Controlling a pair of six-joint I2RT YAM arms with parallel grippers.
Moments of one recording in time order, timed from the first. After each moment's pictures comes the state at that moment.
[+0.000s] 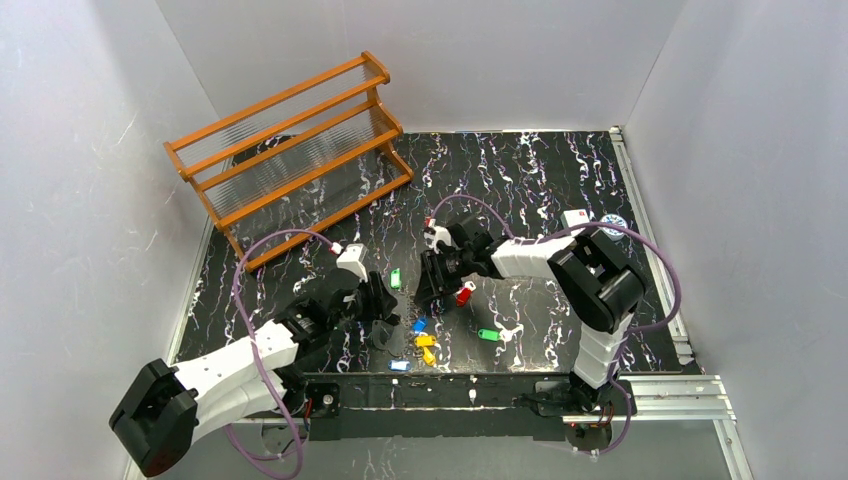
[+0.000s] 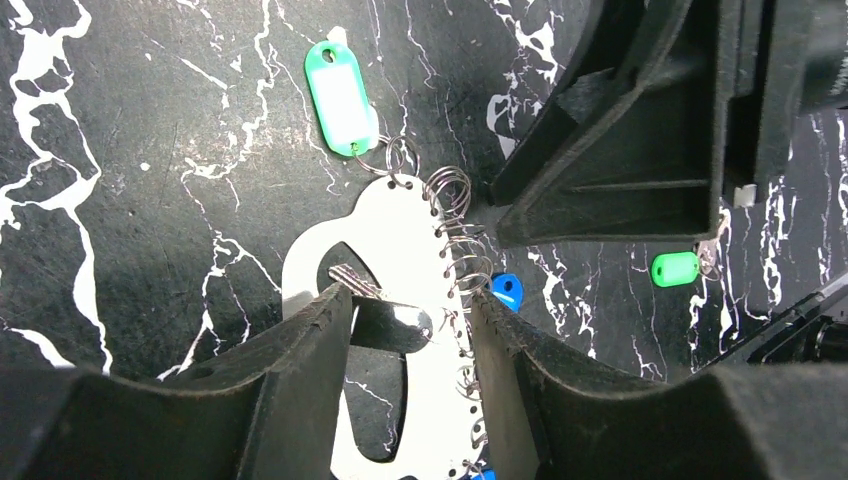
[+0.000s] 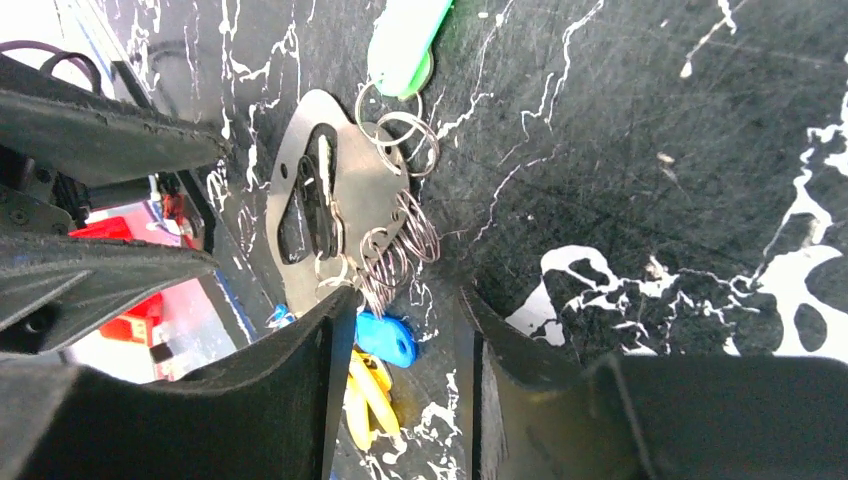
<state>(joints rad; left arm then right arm) -0.74 0.93 0.34 -0.03 -0.09 -0.65 0.75 1.82 0.94 -0.01 -0.64 0.49</state>
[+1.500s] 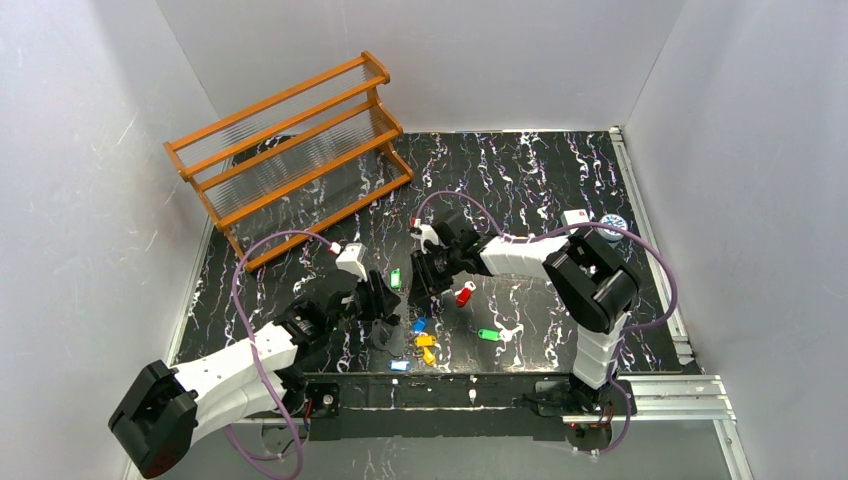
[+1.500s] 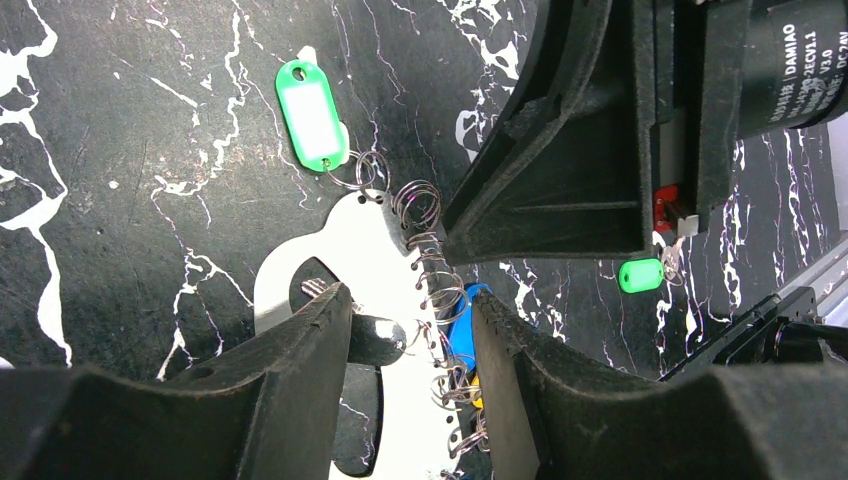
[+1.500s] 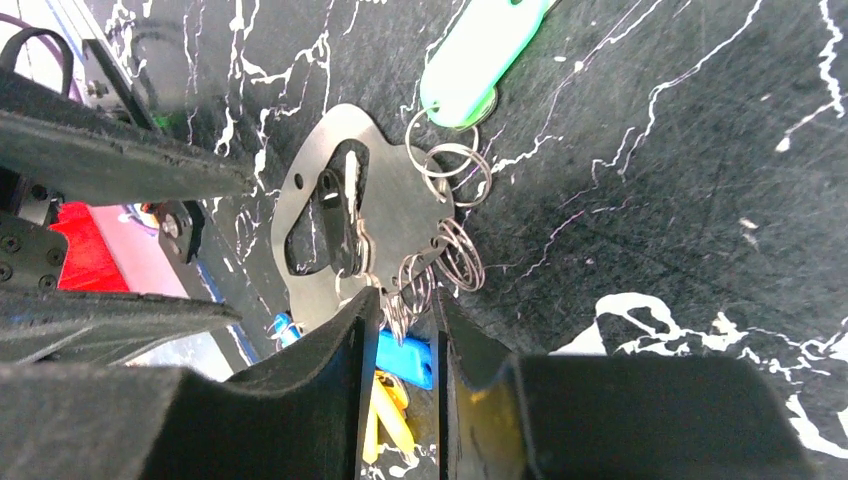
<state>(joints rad) -0.74 0.91 0.31 0.05 -0.07 -0.67 0.80 1.85 1.04 -0.10 -0.61 0.44</state>
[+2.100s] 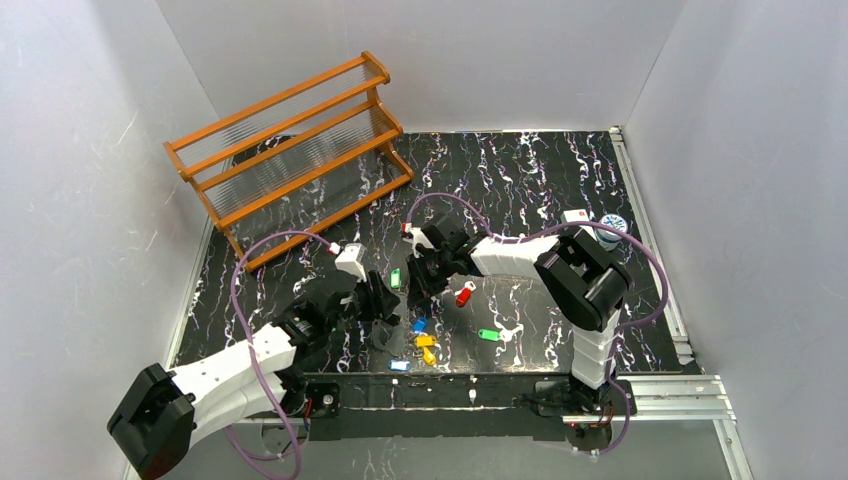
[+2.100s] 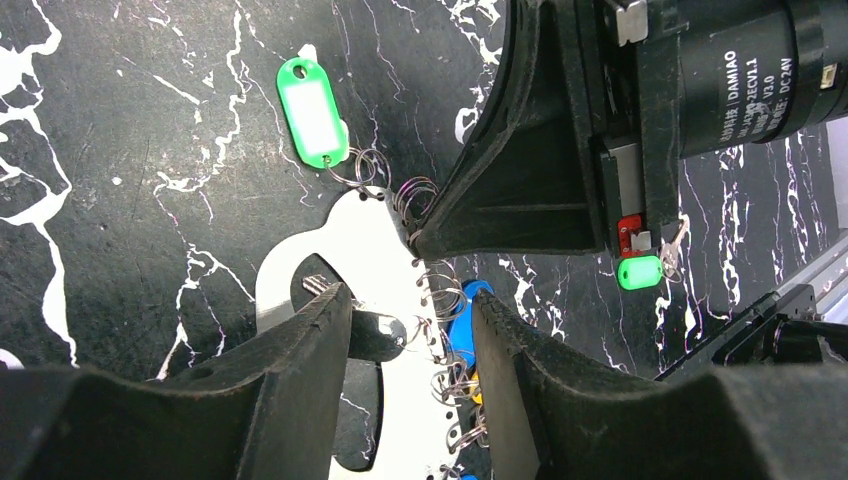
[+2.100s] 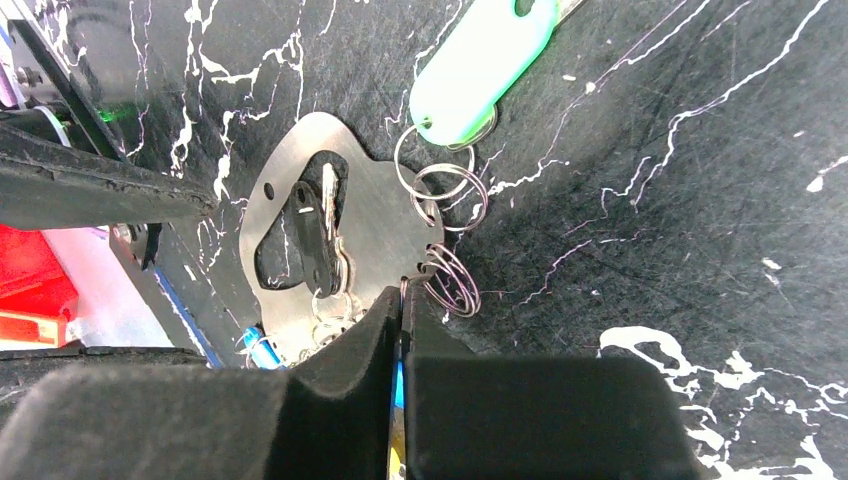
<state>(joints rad) -0.74 0.90 0.31 0.03 -0.06 -0.67 0.85 1.90 1.10 -0.16 -0.54 0.40</state>
